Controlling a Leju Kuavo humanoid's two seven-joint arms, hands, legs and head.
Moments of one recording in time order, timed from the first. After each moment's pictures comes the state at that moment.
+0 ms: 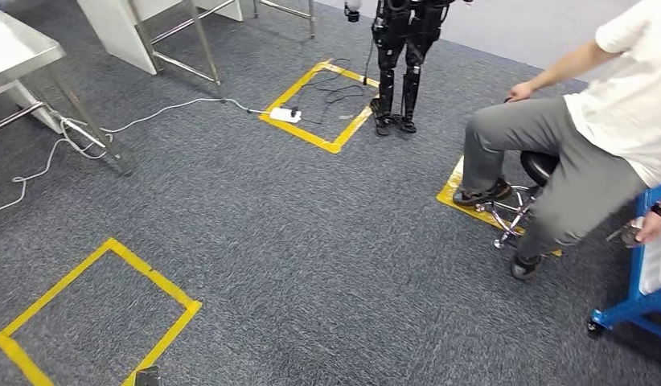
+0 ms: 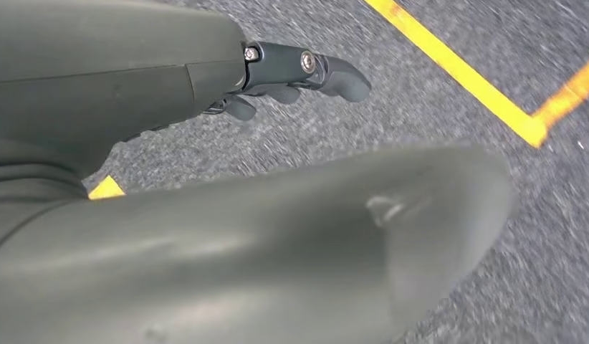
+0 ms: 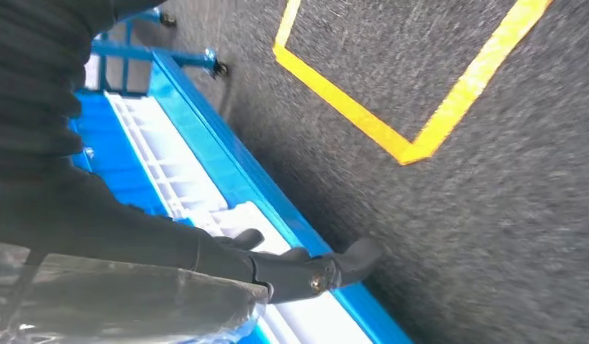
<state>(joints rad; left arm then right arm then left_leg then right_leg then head) -0.09 -0.11 0.54 -0.20 -0.41 0.39 -0.41 -0.06 -0.10 -0.41 -0.20 0.71 -0.28 0.16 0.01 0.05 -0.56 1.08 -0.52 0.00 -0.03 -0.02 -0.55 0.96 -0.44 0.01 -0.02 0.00</state>
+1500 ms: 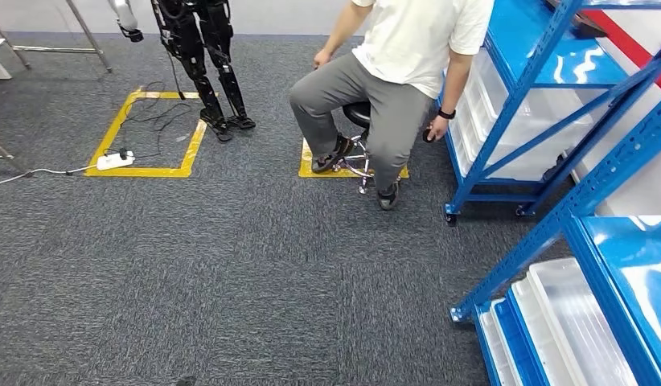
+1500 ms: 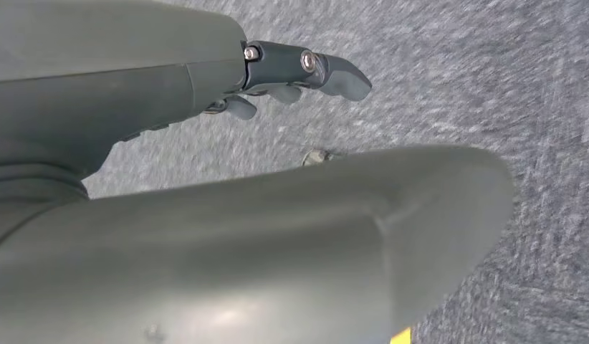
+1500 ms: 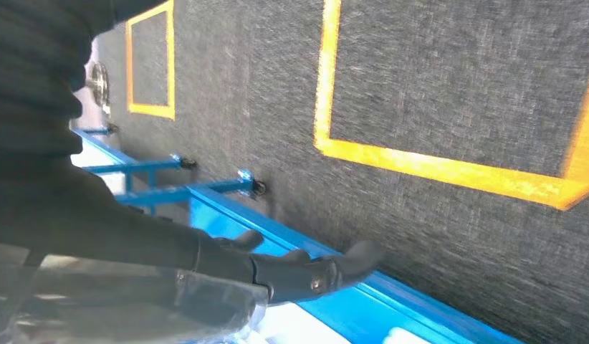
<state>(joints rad) -0.08 -0.11 0.48 -0.19 -0.53 0.08 -0.01 -0.07 -0.09 -0.42 -0.20 0.75 -0.24 0.15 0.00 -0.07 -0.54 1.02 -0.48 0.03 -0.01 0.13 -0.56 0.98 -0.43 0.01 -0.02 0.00</state>
